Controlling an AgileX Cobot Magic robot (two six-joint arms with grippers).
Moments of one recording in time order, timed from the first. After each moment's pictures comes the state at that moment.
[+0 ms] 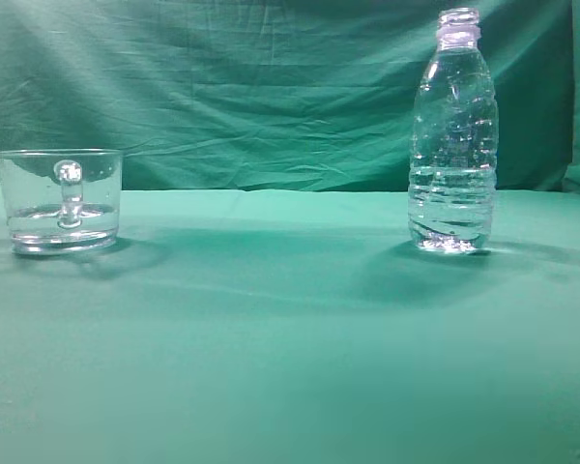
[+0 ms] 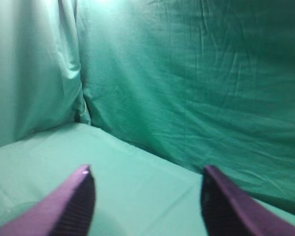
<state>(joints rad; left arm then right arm) -0.02 -0.02 0.02 -0.09 0.35 0.11 0.10 1.42 -0.71 -0.86 -0.89 0.66</state>
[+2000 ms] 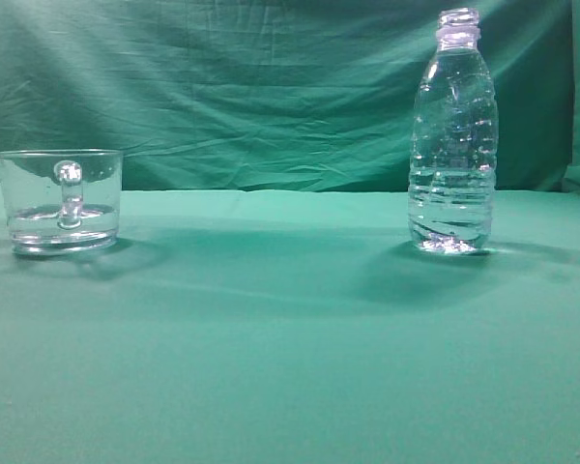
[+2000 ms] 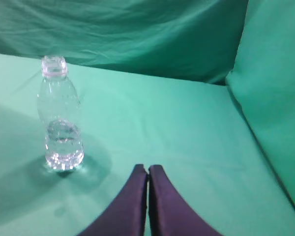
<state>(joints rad) -0.02 -0.02 0.02 -0.09 0.35 0.11 0.10 0.14 -0.21 0.07 0.38 -0.18</state>
